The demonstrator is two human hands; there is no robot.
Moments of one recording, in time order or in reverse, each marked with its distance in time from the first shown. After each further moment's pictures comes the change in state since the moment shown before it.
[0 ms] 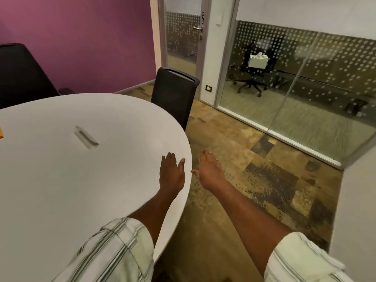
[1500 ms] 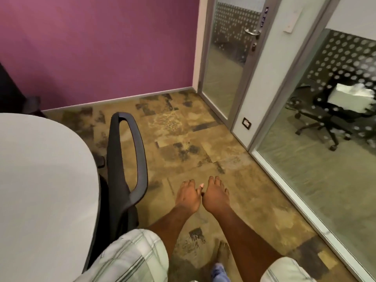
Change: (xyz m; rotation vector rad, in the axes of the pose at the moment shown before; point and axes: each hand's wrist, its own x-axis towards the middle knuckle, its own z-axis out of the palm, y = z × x) left_hand 0.792 0.242 0.363 0.083 -0.163 -0.312; right_hand 0.888 0.292 -0.043 -0.079 -0.281 -0.118
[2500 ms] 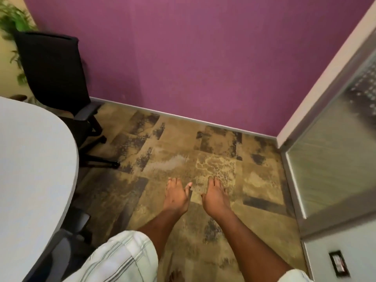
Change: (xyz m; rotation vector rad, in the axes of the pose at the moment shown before) left_hand 0.550 -0.051 -0.225 -0.118 0.512 -0.559; right_hand 0.601 -0.259 -0.133 -0.124 -0.151 -0.623
